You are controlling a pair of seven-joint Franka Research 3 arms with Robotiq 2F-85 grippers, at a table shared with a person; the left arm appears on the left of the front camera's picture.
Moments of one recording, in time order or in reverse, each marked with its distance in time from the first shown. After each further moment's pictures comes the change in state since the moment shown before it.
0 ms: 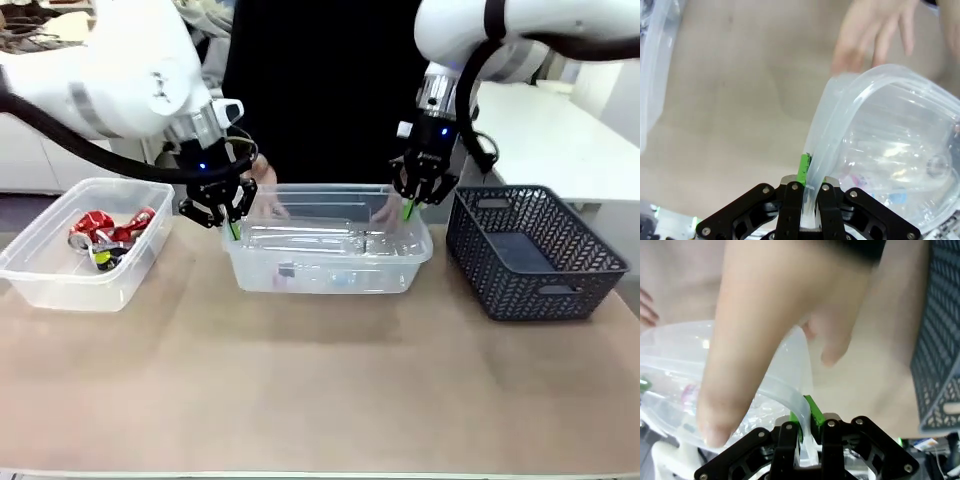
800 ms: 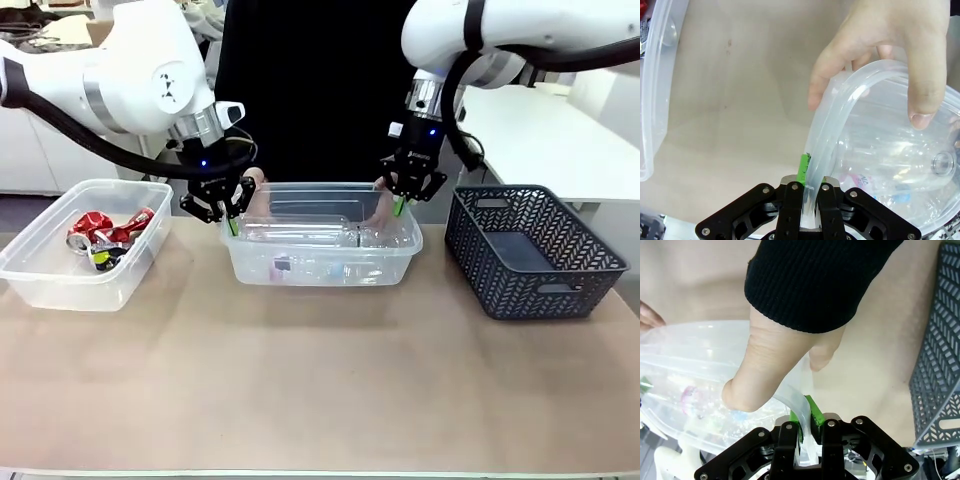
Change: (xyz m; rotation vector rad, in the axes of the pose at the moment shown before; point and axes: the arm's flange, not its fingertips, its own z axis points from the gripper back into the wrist) left arm 0.023 -0.003 -0.009 0.025 0.016 -0.030; right arm 0.023 0.004 -0.002 -0.004 -0.009 0.008
